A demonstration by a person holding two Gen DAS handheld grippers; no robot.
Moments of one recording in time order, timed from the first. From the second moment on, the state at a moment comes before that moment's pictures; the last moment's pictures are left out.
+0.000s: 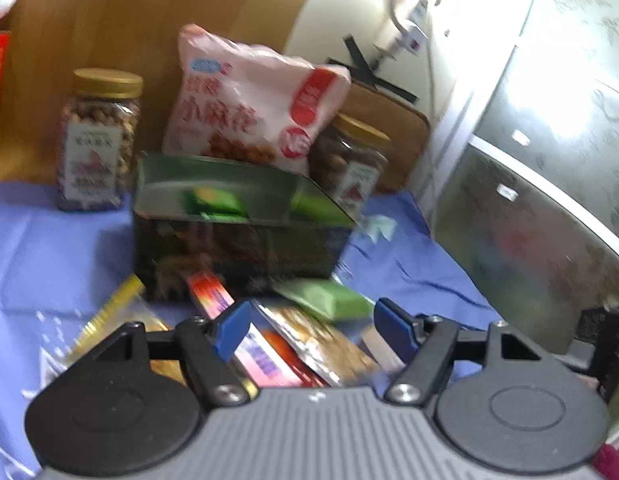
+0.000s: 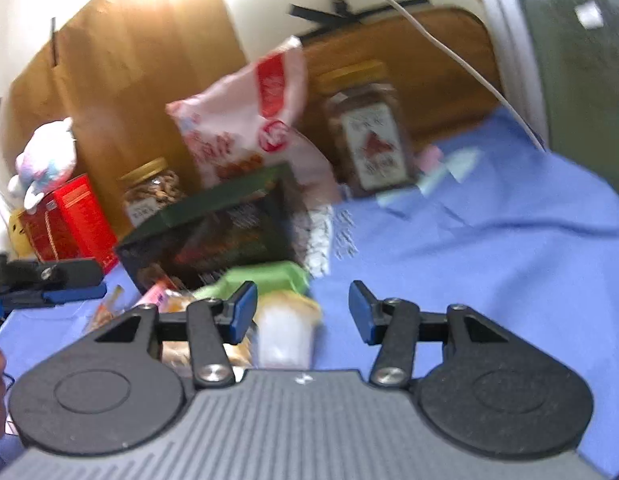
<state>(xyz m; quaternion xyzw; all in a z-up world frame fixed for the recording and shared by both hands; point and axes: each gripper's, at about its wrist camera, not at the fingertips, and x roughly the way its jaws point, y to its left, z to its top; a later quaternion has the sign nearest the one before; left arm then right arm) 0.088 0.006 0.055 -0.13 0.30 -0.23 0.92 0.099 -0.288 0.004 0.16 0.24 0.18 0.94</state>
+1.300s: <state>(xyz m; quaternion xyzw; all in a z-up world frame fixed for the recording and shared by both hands) -0.001 0.038 0.007 -0.02 0.36 -0.06 0.93 0.002 -0.205 -0.013 -0.01 0.22 0.43 0.88</state>
